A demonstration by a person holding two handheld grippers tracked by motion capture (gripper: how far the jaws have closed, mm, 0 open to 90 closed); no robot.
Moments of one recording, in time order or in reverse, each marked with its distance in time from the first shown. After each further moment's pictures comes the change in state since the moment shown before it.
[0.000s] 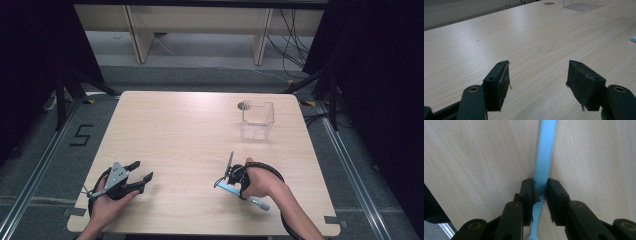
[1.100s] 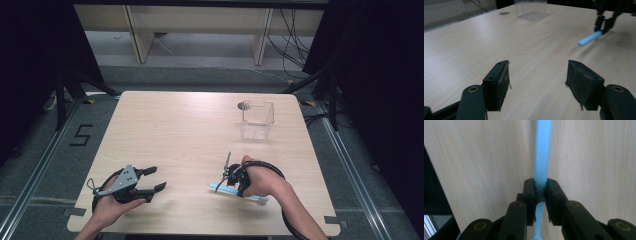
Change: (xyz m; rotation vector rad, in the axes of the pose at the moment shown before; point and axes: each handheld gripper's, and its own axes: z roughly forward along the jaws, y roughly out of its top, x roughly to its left) left arm -0.034 0.026 0.003 -0.022 -0.341 0.091; right arm 0.008 0.002 -0.019 -0.048 -0.030 -0.183
